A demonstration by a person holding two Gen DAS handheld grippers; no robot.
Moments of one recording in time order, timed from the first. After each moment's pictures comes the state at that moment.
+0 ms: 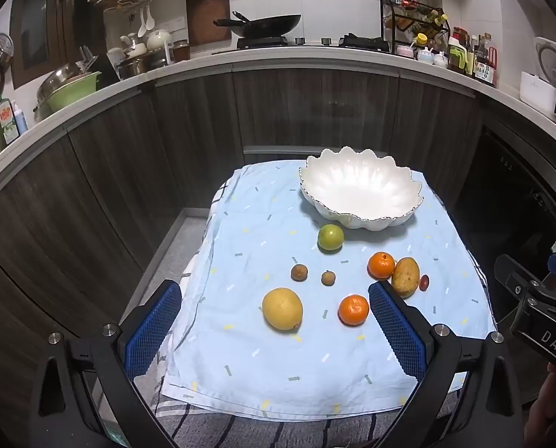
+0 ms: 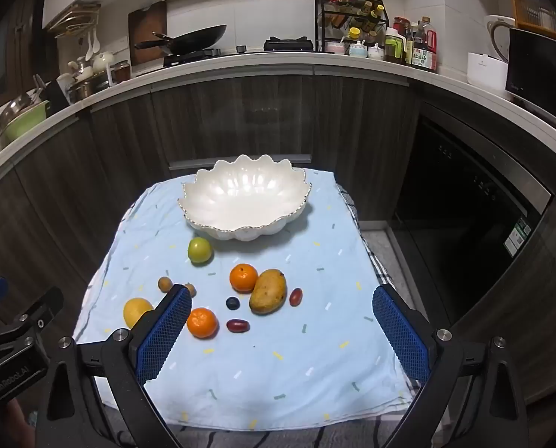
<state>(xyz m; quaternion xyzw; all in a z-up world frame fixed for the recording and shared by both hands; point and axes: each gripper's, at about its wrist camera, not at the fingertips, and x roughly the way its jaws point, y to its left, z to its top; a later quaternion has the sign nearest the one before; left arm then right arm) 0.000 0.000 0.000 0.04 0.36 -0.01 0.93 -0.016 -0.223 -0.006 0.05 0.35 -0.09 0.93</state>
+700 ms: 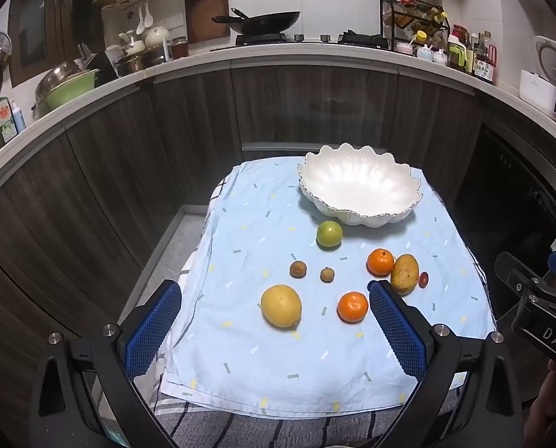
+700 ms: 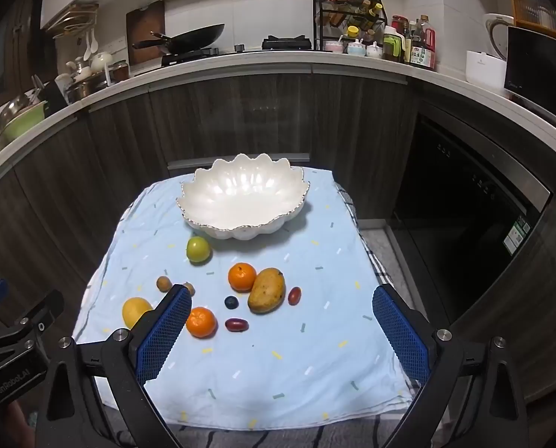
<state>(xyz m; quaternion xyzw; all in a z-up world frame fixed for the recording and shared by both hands) -0.001 0.000 -0.005 0.04 0.36 -0.02 0.93 -0.015 -0.223 -0.006 0.05 0.35 -0.09 0.93</state>
